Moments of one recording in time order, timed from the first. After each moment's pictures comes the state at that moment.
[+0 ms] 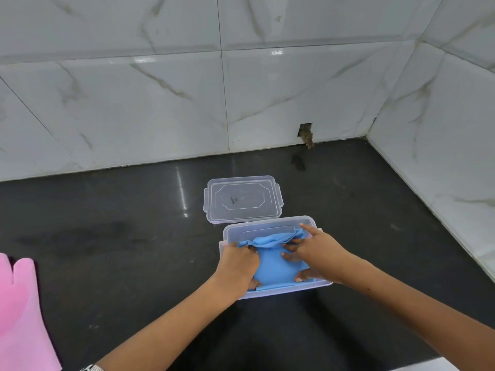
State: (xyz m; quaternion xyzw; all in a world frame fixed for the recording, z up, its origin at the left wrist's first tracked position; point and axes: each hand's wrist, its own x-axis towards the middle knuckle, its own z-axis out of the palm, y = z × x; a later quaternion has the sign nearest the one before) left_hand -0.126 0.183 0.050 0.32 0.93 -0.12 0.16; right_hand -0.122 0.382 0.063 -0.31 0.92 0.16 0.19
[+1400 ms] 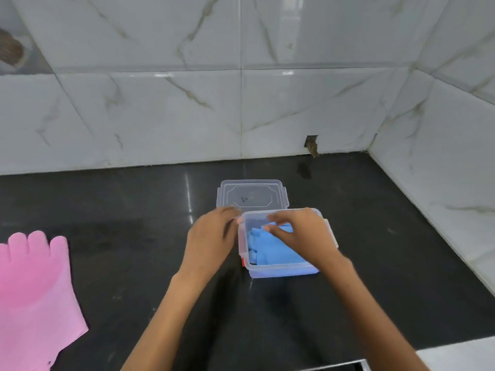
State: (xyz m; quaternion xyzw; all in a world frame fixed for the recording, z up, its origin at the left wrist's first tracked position) left_hand -0.082 0.124 0.128 0.11 0.95 0.28 -0.09; right_hand -0.092 0.325 0.118 -0.10 0.97 -0.23 -0.06
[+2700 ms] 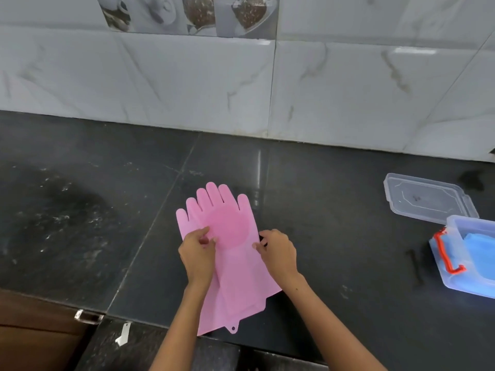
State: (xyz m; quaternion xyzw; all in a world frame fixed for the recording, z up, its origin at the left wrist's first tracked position) left_hand -0.004 -0.271 0.009 -0.32 0.82 0.45 -0.17; right_hand -0.053 -0.117 0.015 -0.08 0.95 -0.29 0.10
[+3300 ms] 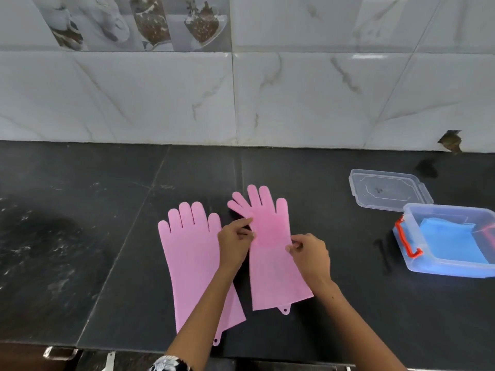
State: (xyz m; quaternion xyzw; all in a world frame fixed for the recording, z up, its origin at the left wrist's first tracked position) left_hand -0.063 -0.175 0.024 -0.14 0.83 0.54 -0.08; right_hand -0.061 -0.009 0.018 0.06 0.95 -0.31 0.02
